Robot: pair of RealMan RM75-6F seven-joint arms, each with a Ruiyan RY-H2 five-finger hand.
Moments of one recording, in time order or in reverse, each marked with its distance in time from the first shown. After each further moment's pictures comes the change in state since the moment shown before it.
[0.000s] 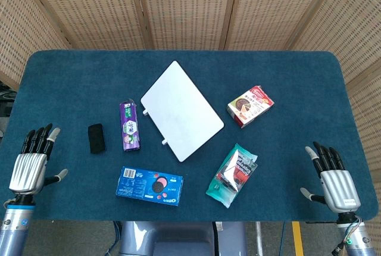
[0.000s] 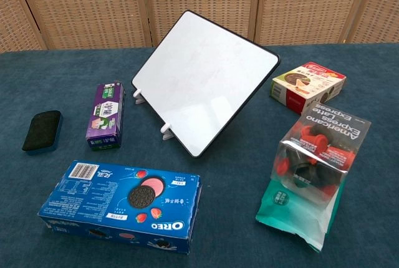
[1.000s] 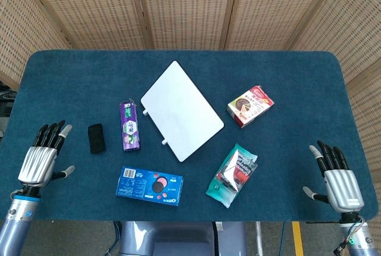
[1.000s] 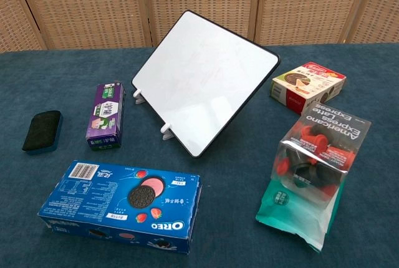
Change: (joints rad) left arm -0.068 0.025 -0.007 0.036 0.020 -0.103 -0.046; right arm -0.006 0.005 0.008 0.000 0.014 0.009 0.012
